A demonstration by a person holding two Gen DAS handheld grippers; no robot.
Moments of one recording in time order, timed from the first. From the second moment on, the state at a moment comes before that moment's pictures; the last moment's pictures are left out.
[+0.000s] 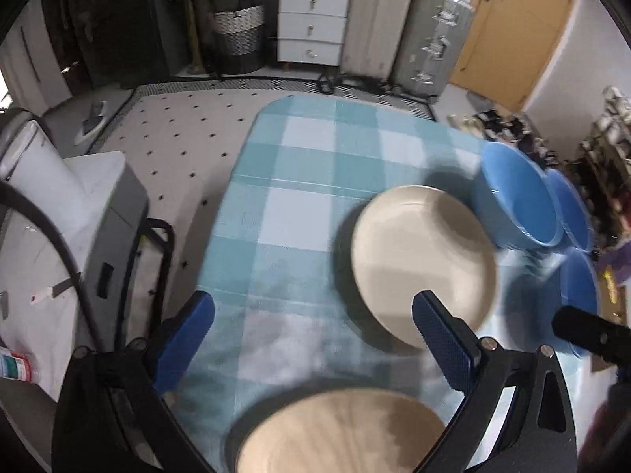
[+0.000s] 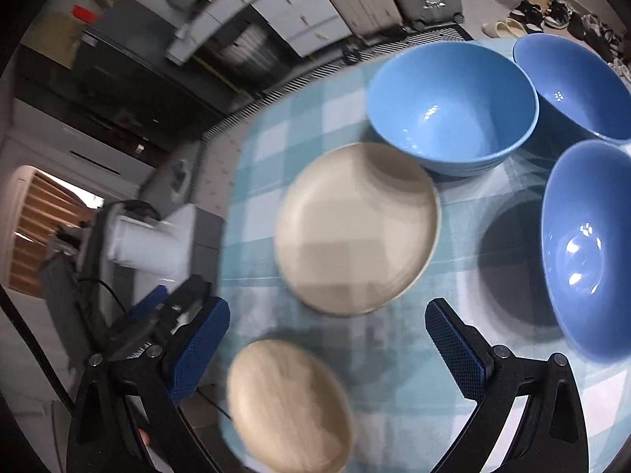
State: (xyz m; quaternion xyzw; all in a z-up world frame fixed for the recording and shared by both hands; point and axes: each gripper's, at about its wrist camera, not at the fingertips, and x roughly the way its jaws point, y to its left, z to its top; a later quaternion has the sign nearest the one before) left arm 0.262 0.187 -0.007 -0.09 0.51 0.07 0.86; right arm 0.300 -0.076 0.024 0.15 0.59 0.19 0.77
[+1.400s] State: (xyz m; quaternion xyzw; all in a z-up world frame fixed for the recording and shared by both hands) left arm 0.336 0.164 -0.084 -0.08 0.57 0.01 0.82; right arm 0.372 -0.065 -0.078 0.06 0.62 0.05 0.78
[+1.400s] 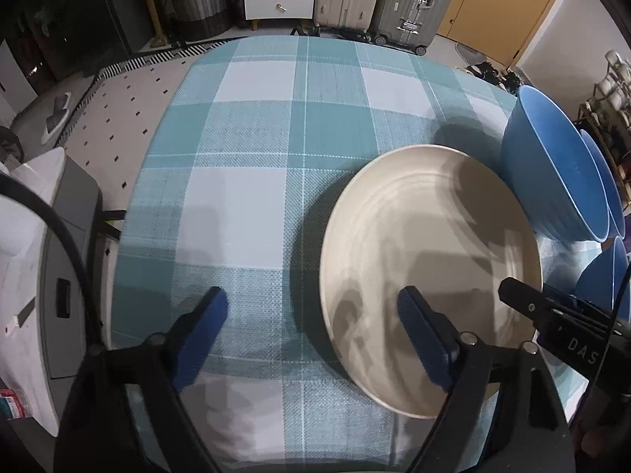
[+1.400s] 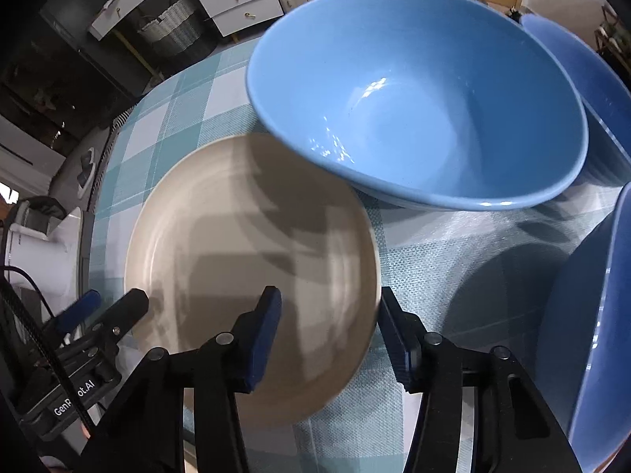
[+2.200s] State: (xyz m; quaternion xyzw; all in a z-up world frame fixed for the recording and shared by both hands) left arm 0.330 0.162 -0.100 -0.09 0.58 0.01 0.81; right arm 0.355 -0.071 -0.081 0.05 0.60 0.07 0.80
